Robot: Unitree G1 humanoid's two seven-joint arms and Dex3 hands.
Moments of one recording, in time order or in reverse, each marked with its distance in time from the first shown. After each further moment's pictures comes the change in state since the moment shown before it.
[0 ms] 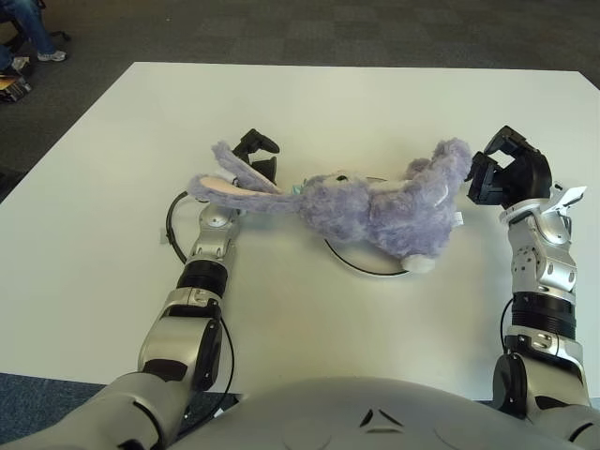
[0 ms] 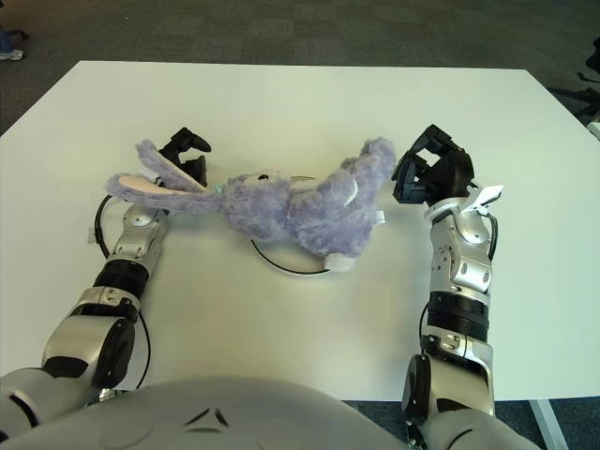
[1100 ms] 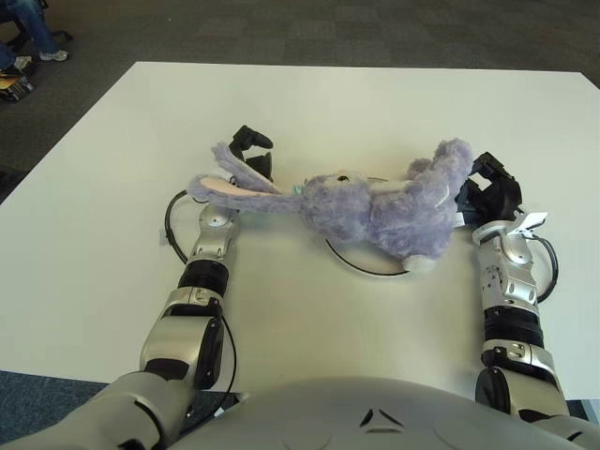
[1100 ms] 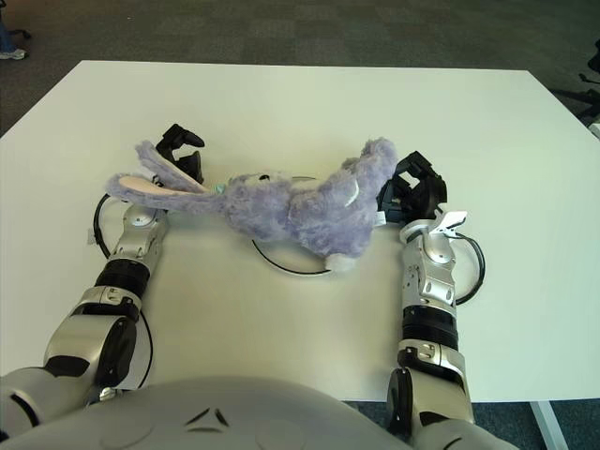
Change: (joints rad) left arm -0.003 -0.010 0.022 0.016 0.001 -0.038 0.077; right arm 0.053 0.102 0.060 0.170 -0.070 -0.253 -0.110
